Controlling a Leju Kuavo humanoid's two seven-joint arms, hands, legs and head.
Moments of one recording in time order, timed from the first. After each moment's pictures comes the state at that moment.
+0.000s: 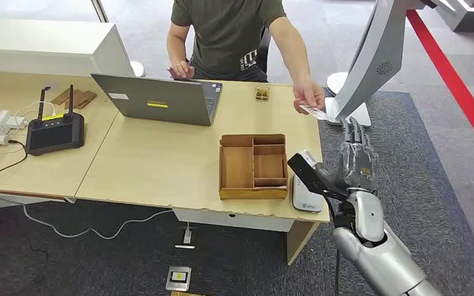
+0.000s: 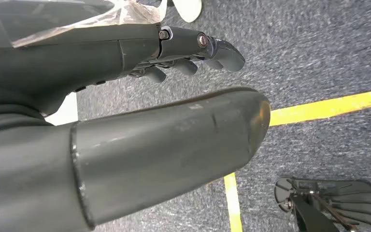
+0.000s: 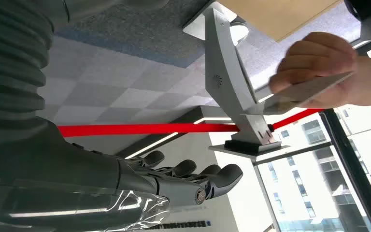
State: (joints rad) left arm -0.16 -0.04 1.35 -0.10 -1.55 0.07 -0.03; right arm -0.60 -0.25 0.78 -1.25 0.71 -0.43 0.49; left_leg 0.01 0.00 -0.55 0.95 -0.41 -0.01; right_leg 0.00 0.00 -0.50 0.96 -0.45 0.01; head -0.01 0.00
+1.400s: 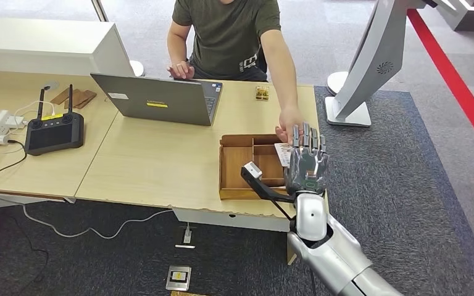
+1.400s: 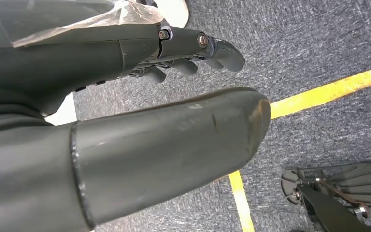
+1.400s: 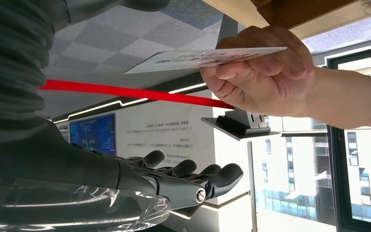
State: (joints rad) left arm -0.16 -0.06 1.24 -0.10 -1.55 0.05 -0.03; right arm -0.62 -0.03 0.85 -1.00 1.10 -0.38 0.67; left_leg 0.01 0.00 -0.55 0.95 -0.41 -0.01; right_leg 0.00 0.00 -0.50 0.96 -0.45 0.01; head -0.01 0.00
